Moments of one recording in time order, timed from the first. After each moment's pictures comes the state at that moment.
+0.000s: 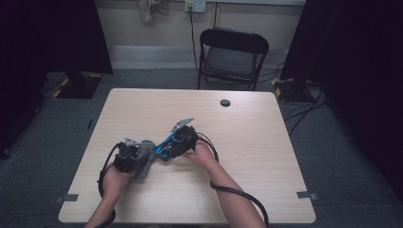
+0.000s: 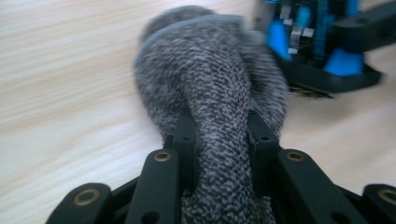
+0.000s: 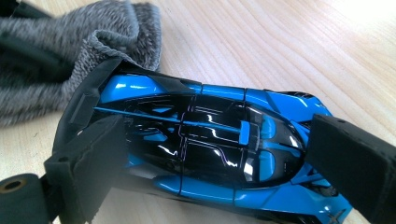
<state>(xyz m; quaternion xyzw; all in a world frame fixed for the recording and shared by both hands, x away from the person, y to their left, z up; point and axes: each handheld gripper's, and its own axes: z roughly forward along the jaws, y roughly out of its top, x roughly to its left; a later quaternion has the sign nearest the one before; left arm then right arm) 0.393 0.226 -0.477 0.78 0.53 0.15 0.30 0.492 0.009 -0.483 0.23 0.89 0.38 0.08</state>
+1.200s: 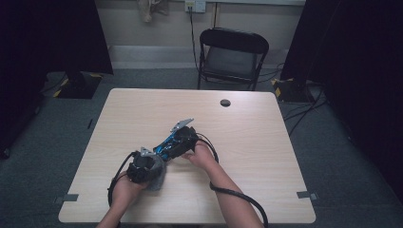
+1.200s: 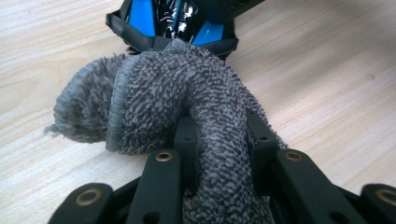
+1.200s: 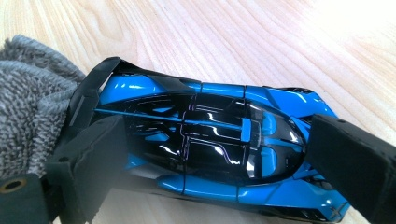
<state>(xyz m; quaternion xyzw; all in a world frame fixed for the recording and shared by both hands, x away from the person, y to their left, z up) 0.363 0.182 -0.473 0.82 0.48 0.12 0.30 0.489 0.010 -0.483 0.24 0.89 0.38 0.08</state>
